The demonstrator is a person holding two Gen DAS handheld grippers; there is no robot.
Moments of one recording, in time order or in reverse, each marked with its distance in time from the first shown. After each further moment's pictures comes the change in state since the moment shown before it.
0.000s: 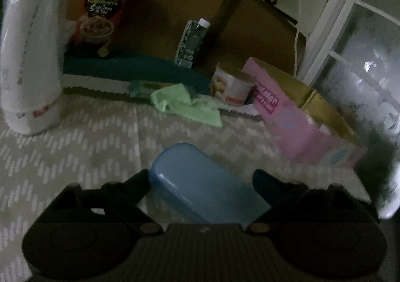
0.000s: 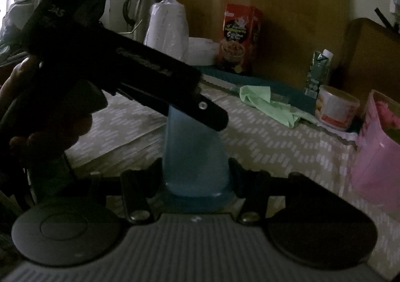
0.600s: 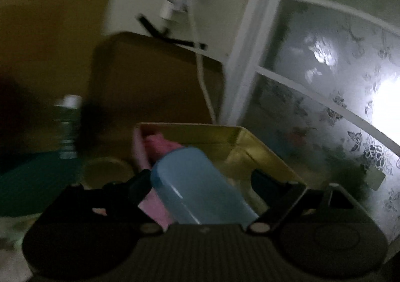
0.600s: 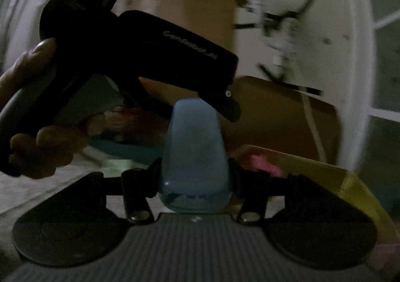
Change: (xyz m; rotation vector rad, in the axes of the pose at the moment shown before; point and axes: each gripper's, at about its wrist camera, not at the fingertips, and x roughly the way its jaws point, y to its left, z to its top) left arm 0.085 -0.184 0.112 0.268 -0.082 -0.196; right arm -0.069 -0.101 0.023 0.067 -0.278 -0.458
